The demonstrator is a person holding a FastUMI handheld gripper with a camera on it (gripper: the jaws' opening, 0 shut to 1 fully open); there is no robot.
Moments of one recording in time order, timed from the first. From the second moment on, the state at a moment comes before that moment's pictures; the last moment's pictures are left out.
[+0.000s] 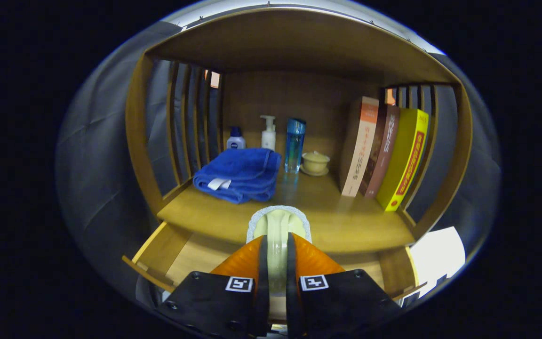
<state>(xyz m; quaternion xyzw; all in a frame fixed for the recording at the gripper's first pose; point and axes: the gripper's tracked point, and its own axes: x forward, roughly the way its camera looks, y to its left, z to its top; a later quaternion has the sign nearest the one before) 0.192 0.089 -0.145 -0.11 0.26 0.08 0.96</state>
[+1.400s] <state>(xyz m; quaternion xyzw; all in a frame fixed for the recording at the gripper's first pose) 0.273 0.071 -0.190 -0.12 0.25 0.01 0.96</state>
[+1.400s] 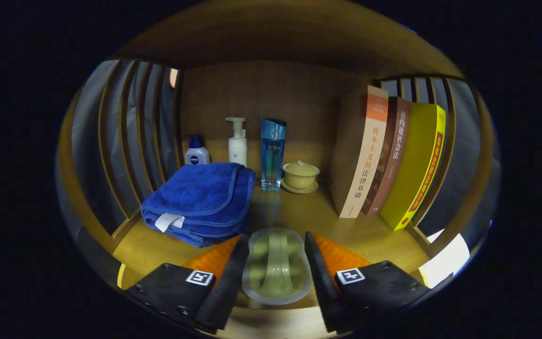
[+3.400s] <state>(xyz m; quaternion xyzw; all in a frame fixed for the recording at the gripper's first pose) -0.024 0.079 -0.154 -0.07 0.07 0.09 0.99</state>
